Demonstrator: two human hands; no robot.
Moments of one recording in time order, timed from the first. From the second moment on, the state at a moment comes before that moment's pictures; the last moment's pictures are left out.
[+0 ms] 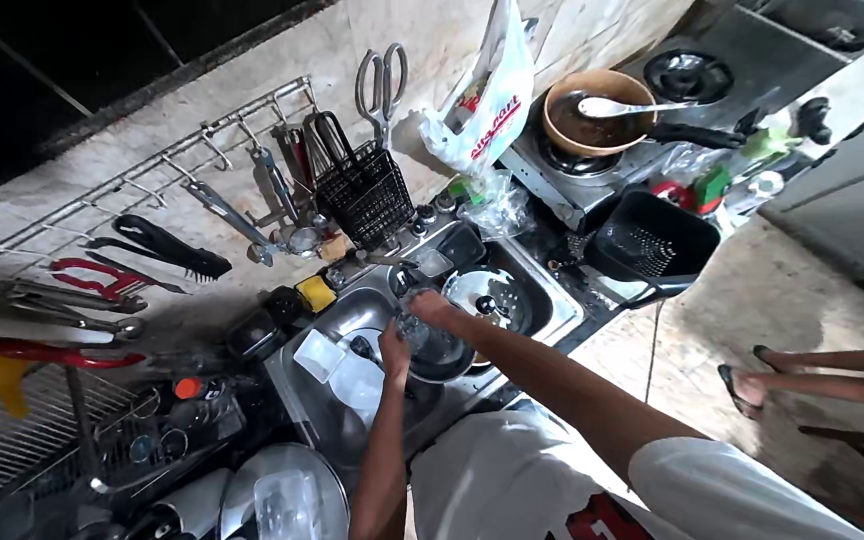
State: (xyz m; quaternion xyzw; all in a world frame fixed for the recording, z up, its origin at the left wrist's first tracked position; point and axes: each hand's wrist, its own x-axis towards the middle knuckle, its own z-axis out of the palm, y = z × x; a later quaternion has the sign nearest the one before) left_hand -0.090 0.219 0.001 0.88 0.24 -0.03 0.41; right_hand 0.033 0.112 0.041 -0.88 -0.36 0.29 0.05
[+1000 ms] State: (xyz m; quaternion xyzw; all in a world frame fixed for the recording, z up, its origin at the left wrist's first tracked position) left_hand -0.088 0.216 -0.001 0.89 0.24 -0.03 0.39; right_hand -0.018 0.006 0.042 -0.93 0.03 0.33 0.15
